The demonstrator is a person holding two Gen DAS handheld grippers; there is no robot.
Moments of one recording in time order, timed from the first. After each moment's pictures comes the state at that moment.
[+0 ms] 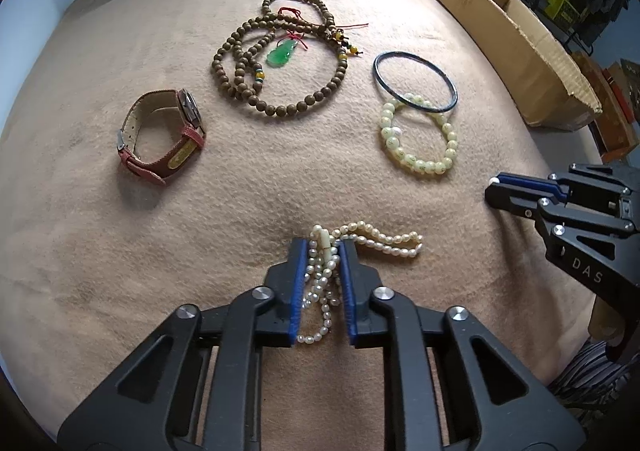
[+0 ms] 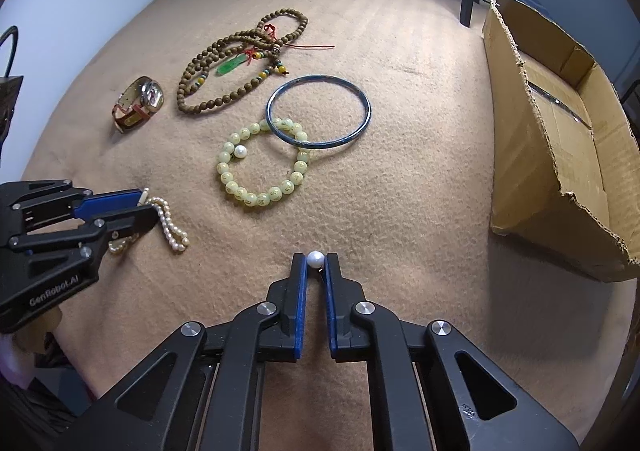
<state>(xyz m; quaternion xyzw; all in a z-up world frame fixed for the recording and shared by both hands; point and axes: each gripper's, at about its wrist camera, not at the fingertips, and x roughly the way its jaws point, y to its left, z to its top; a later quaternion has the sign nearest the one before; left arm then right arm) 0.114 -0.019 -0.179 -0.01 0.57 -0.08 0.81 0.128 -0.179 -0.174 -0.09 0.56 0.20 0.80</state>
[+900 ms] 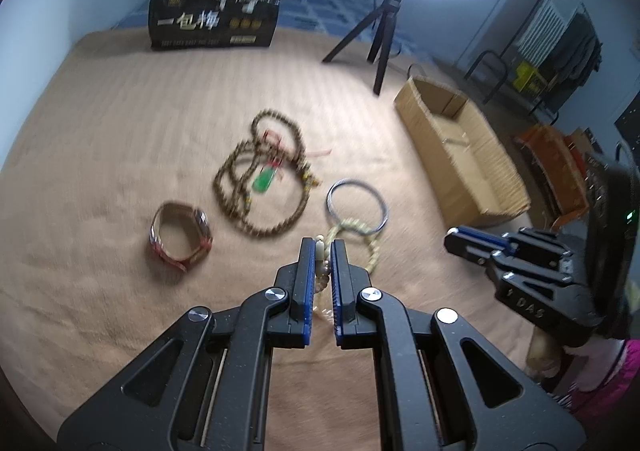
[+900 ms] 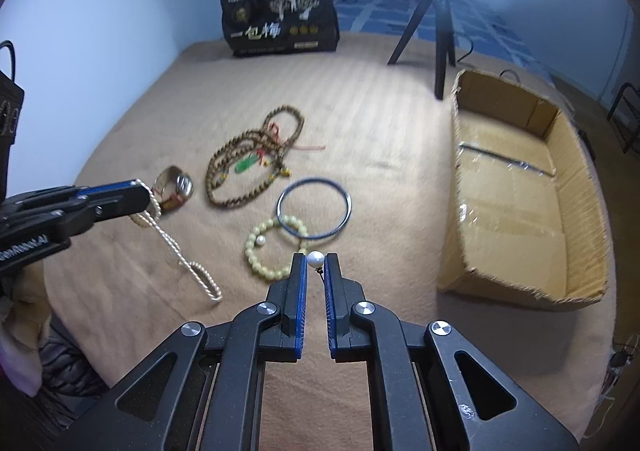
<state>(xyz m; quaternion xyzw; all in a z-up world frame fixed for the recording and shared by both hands) 0.118 -0.002 -0.076 -0.10 0.47 -0.12 0.87 0.134 -0.194 -0.095 -0.04 0.48 0.20 0.85</state>
